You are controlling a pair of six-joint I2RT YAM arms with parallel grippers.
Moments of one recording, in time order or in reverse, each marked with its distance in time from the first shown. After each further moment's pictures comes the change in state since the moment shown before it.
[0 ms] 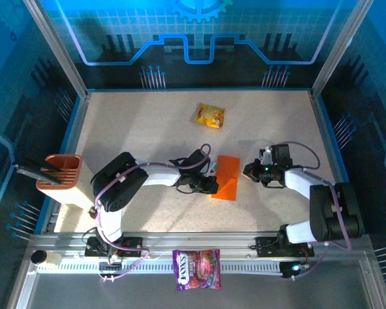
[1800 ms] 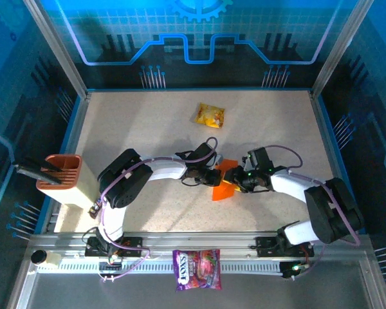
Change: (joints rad) left arm 0.013 0.076 0.166 -0.113 -0.117 0.108; right arm 0.259 0.046 0.014 0.008 0.081 0.225
